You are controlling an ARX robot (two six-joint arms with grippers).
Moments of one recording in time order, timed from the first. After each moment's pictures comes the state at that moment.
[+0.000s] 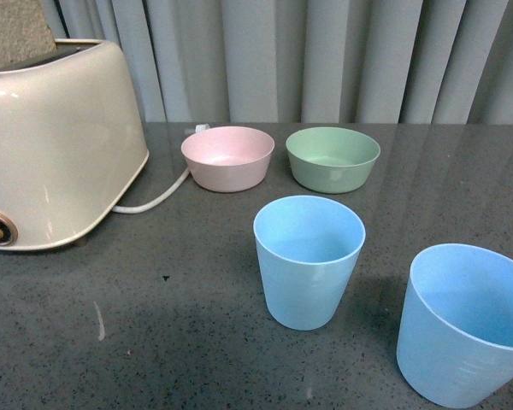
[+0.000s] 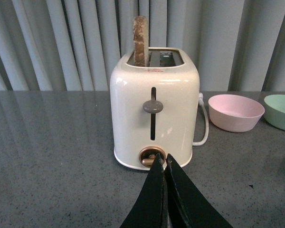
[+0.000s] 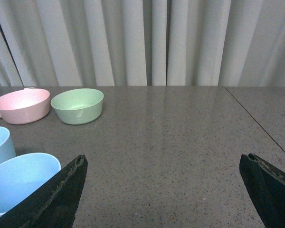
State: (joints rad) left arm 0.00 0.25 0.01 0.25 0.00 0.00; right arm 0.00 0.00 0.01 0.00 0.00 0.01
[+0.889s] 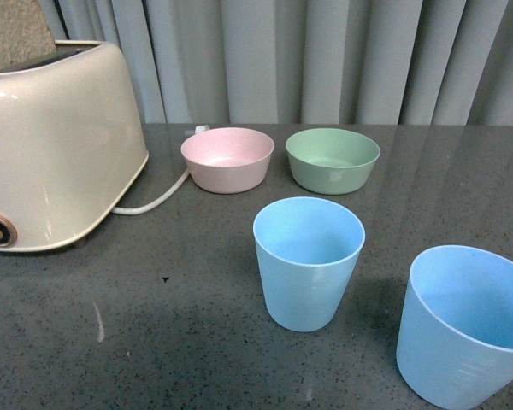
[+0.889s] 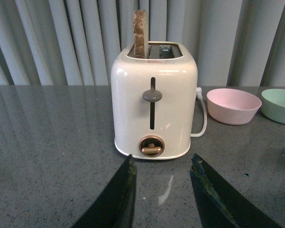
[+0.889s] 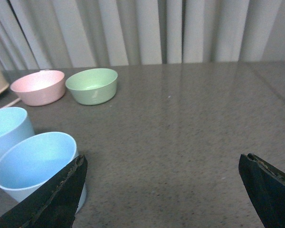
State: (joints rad) left arm 0.00 0.01 0.01 0.00 0.00 0.00; right arm -0.02 0.02 0.03 -0.07 -0.06 0.03
